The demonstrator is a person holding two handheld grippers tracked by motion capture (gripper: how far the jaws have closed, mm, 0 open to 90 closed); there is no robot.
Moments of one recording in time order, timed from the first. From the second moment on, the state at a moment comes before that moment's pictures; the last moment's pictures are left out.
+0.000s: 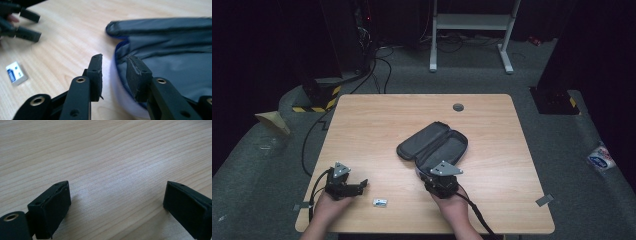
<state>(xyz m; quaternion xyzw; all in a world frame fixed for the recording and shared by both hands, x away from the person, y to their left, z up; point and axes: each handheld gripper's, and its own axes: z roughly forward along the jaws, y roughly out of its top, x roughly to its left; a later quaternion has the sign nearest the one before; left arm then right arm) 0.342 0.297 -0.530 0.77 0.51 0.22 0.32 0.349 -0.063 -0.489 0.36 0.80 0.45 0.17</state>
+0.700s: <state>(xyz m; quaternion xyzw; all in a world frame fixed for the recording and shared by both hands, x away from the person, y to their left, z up) 0.342 0.297 -0.530 0.77 0.51 0.22 0.33 0.448 -0.162 -0.472 0.49 0.74 0.37 0.27</state>
